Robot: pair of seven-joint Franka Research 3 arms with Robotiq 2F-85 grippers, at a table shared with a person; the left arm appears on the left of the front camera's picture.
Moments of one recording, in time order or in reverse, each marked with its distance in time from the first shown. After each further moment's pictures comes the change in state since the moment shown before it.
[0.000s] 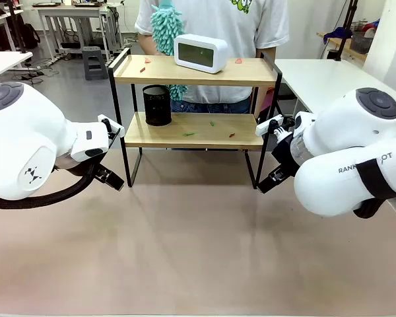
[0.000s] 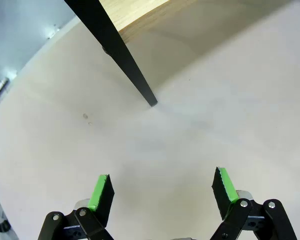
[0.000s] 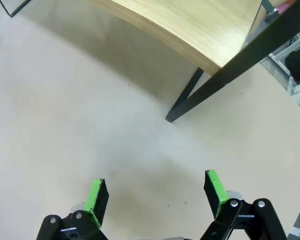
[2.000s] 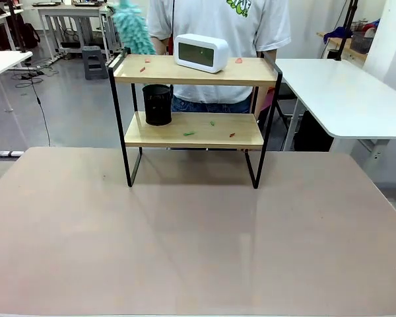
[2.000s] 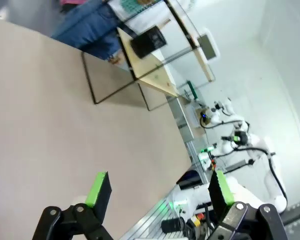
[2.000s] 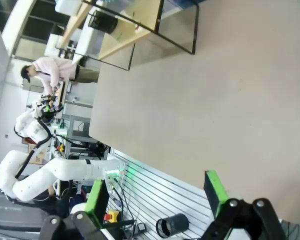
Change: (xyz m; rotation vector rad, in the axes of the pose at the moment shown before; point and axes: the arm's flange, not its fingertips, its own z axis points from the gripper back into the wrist) left arm -0.272 0.232 0.193 -0.863 -0.568 0.735; right arm -0.238 -0.172 0.270 0.684 -0.209 -0.788
